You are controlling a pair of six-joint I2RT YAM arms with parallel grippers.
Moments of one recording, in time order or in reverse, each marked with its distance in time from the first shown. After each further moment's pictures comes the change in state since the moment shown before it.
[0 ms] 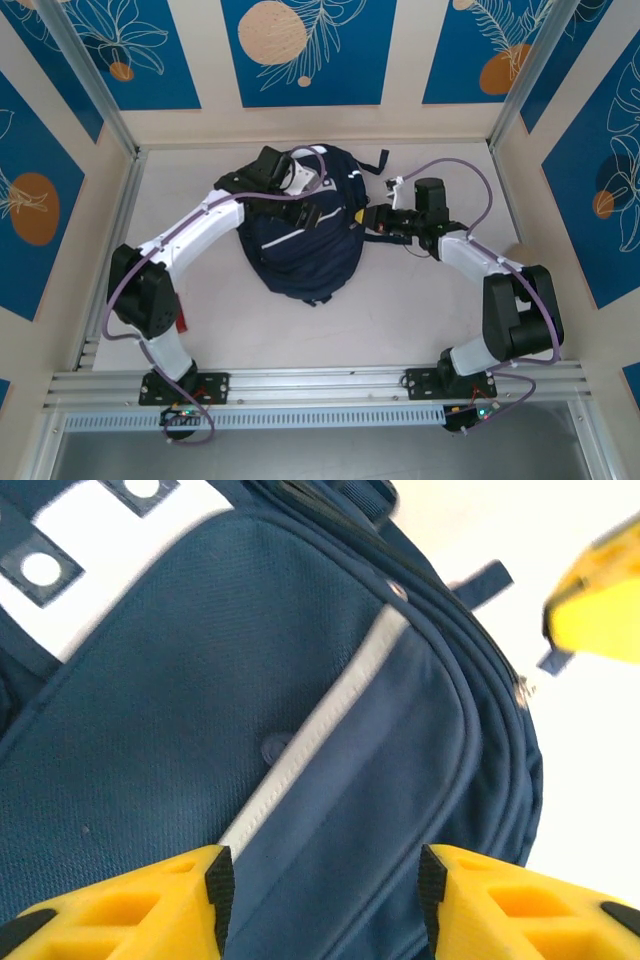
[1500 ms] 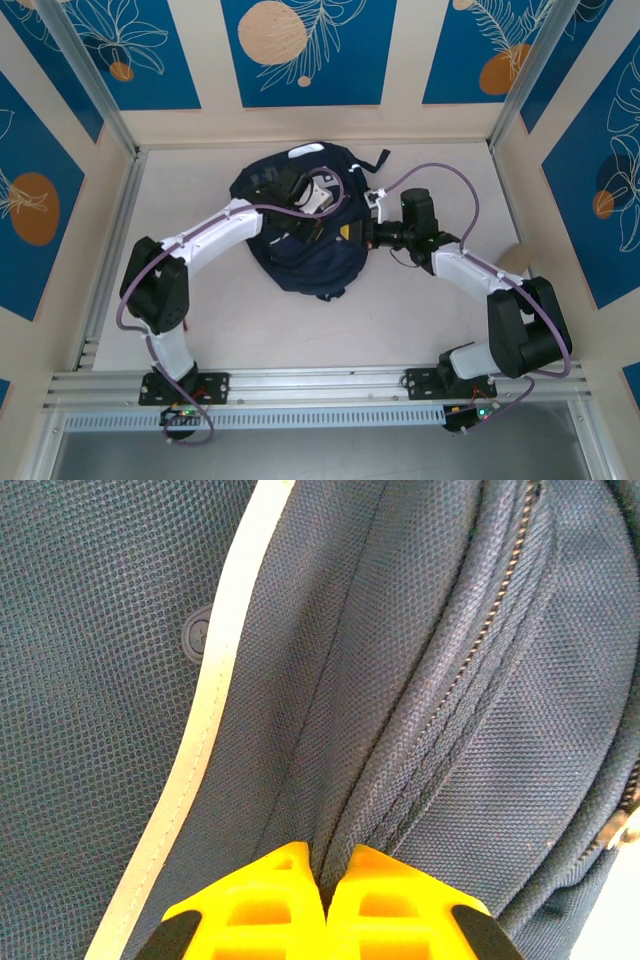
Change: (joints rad) left arm -0.069 0.066 -0.052 0.056 -0.082 0.016; right arm 0.153 -0.080 -0.088 0.070 0.000 -0.136
